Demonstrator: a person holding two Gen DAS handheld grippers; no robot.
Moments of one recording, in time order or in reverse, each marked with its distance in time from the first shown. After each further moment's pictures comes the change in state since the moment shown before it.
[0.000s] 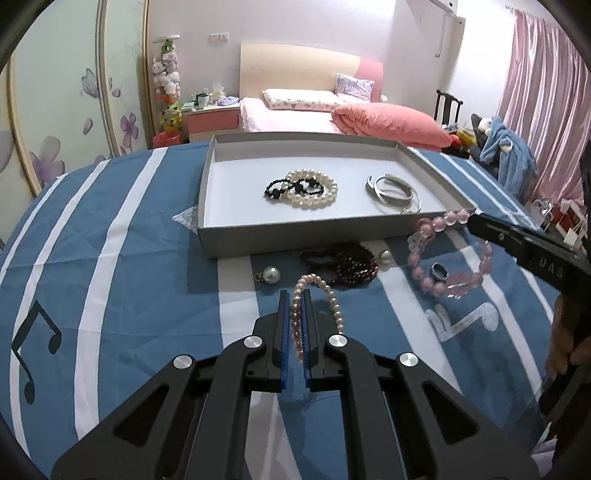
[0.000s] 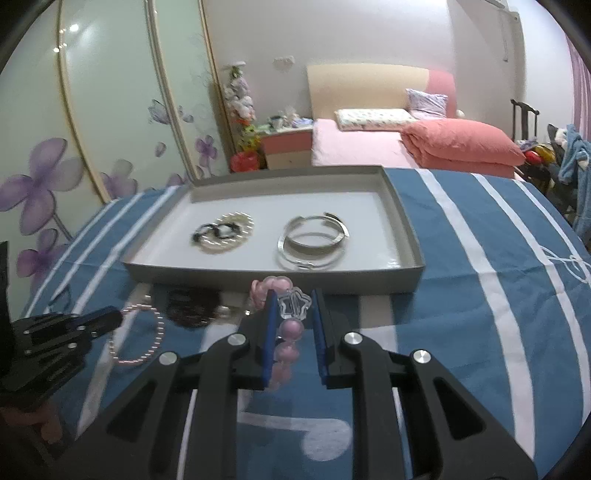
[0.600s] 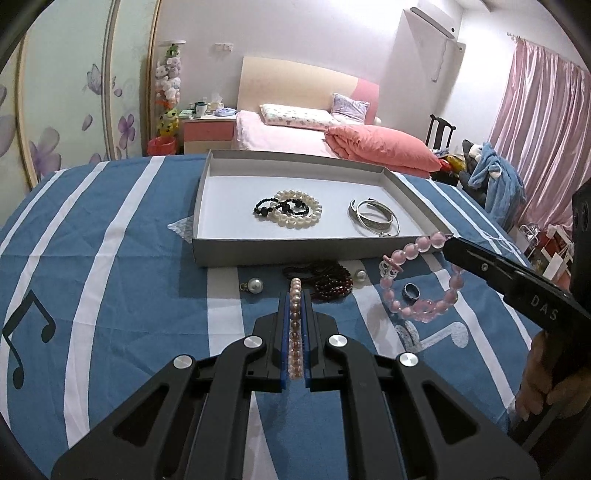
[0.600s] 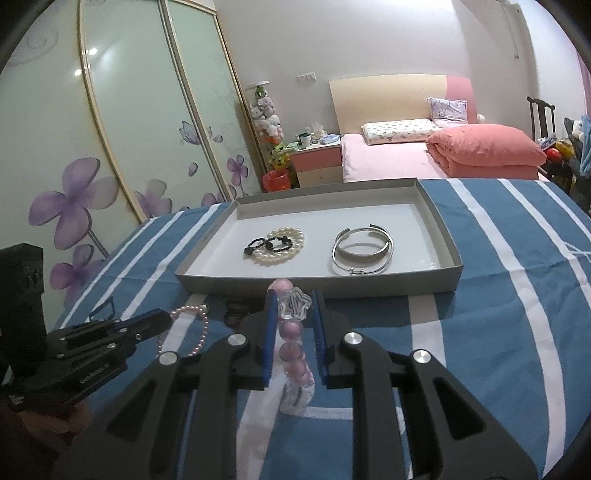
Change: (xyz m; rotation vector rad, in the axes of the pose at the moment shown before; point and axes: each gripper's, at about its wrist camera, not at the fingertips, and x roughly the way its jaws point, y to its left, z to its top) left arm -0.014 -0.004 0.002 -0.065 -0.063 -0.058; right arm -0.020 0.023 -0.006 0.036 -0.066 0.130
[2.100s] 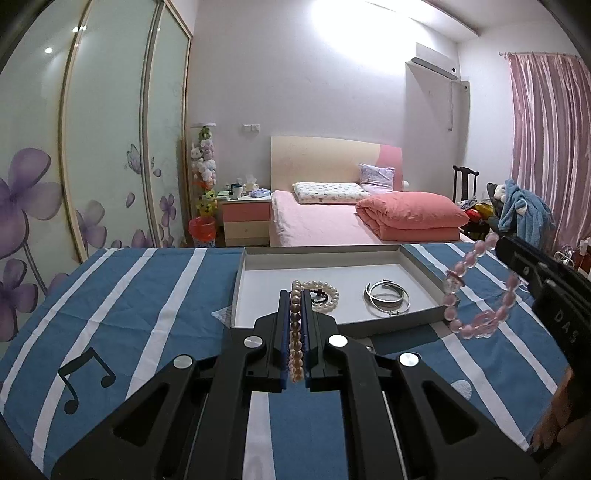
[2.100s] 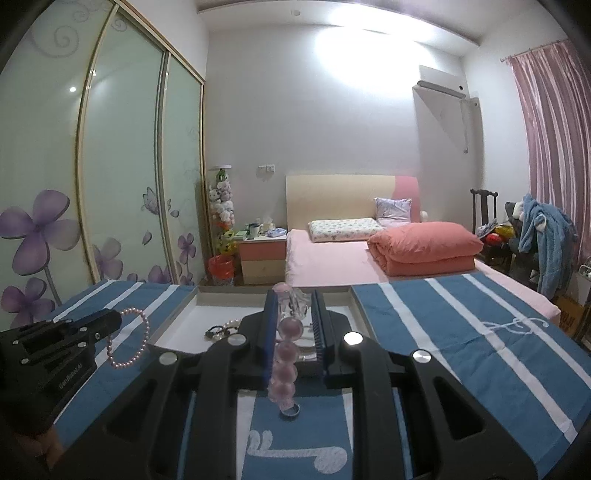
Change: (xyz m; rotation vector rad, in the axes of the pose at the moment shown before) left arm -0.049 -0.027 0.016 0.071 -0.322 0.194; right arm -0.073 0.034 0.006 -0.110 -0.399 -0.279
